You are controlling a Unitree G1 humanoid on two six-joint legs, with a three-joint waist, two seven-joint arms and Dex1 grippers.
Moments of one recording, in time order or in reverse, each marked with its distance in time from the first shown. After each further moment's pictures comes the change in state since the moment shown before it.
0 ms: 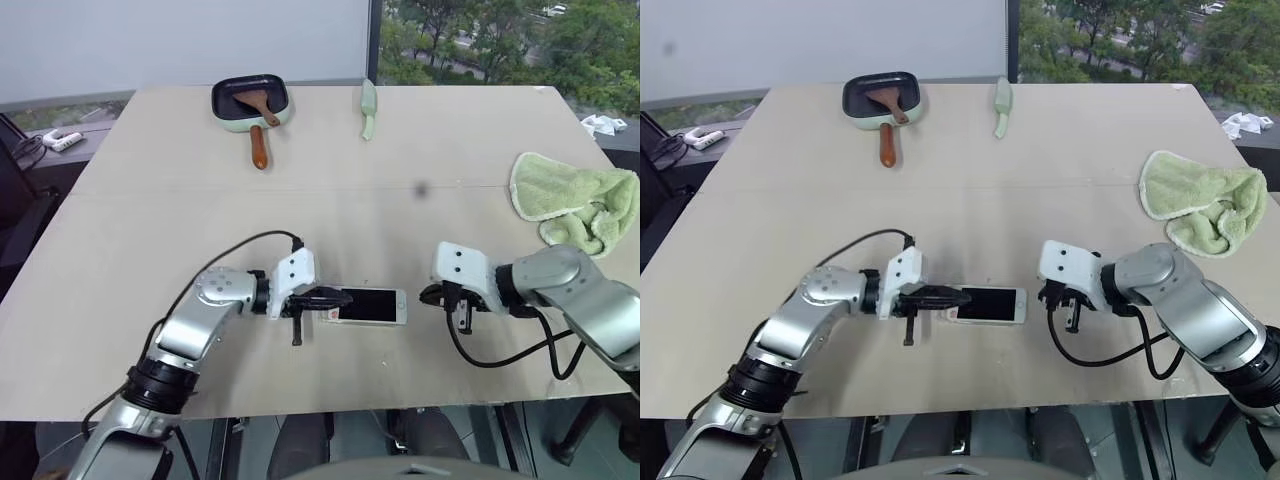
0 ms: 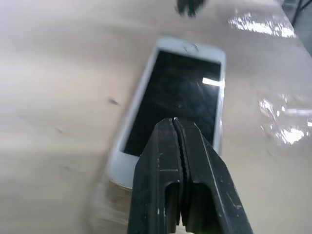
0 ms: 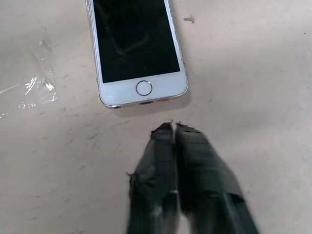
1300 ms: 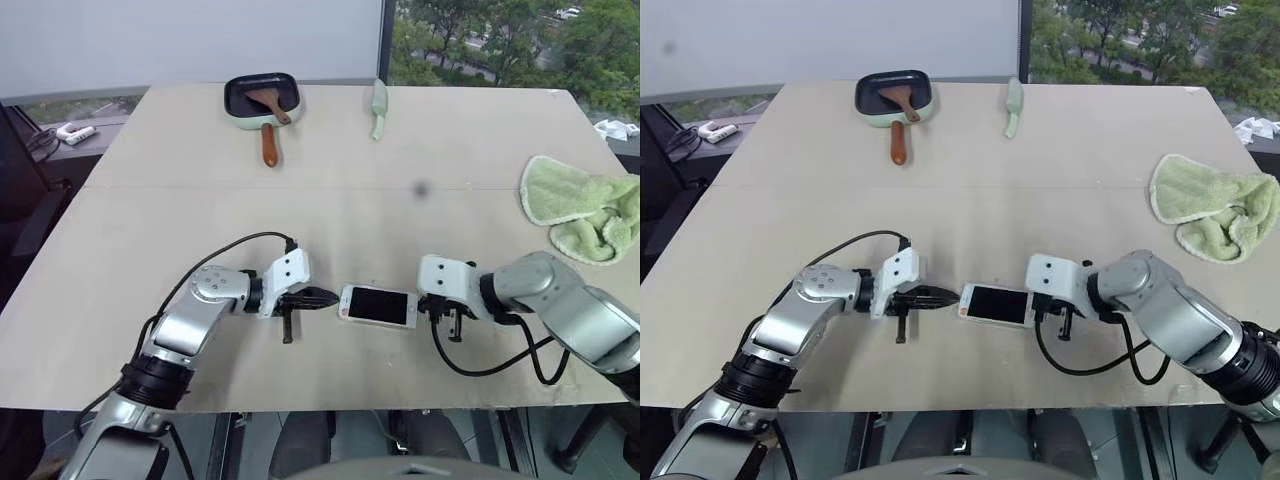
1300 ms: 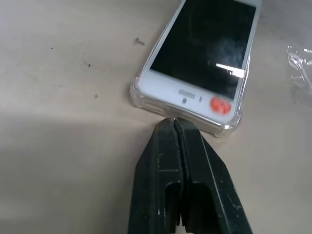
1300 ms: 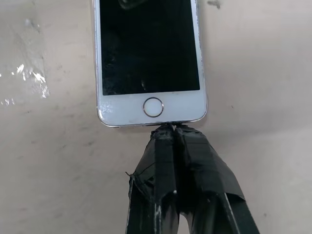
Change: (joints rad) left arm -0.005 -0.024 -0.041 0.103 0.110 -0.002 -0.004; right arm -0.056 0.014 0.148 -0.012 -0.066 0.075 -0.040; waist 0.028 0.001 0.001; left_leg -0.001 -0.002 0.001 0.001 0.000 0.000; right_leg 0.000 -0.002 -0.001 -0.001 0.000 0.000
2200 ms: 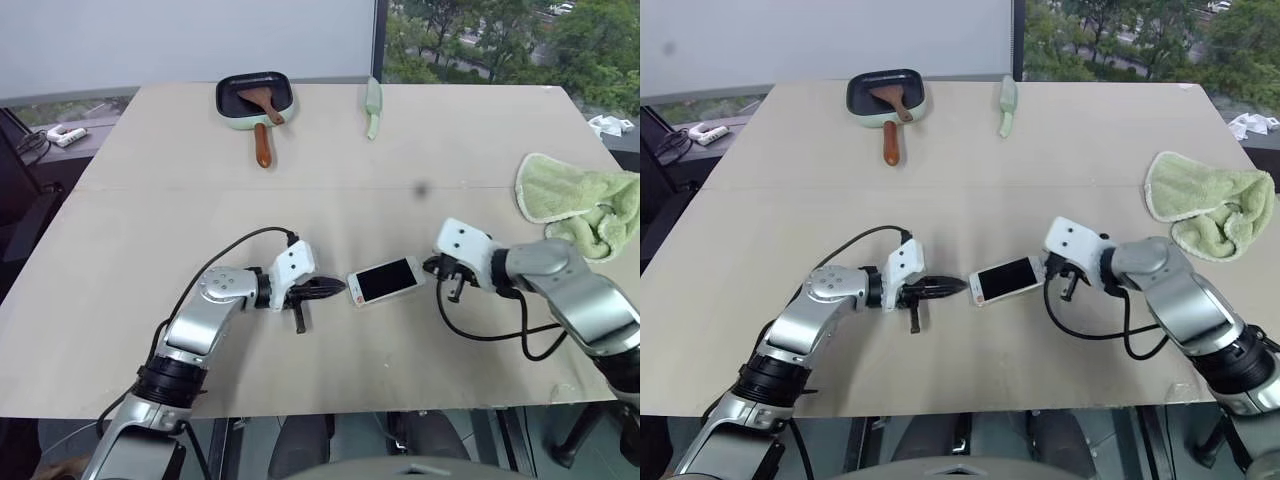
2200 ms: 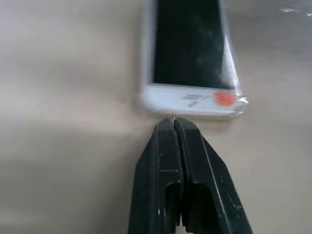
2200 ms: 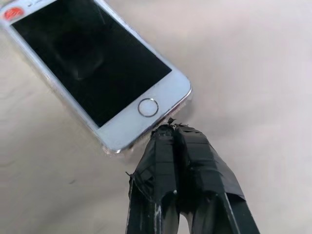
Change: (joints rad) left arm -0.003 -0.087 0.052 0.056 0.010 -0.055 0.110; right arm 0.097 0.072 -0.227 0.179 -0.023 -0.168 -0.102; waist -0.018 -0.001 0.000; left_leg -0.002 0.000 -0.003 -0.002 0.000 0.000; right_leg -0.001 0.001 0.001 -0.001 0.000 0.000
